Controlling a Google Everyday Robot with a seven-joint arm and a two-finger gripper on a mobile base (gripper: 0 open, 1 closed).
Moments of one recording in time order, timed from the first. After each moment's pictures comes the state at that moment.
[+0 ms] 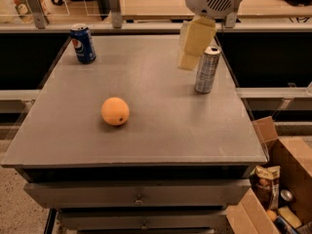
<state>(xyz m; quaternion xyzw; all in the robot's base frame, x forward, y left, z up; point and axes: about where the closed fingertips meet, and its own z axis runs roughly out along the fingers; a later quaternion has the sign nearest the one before) 0.538 -0.057 1.037 -0.68 0.66 -0.09 0.30</state>
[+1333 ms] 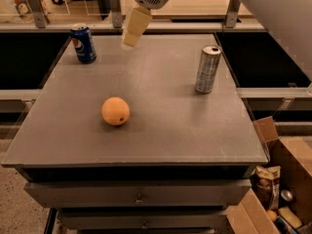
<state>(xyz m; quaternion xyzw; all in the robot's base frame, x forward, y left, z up) 0.663 0.043 1.020 -0.65 0.65 -0.04 0.39</state>
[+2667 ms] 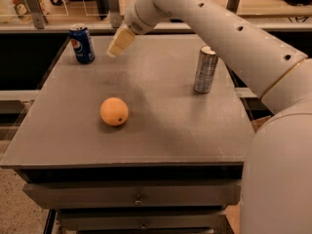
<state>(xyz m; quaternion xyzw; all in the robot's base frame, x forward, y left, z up) 0.768 0.097 0.936 -0.57 0.68 0.06 0.46</state>
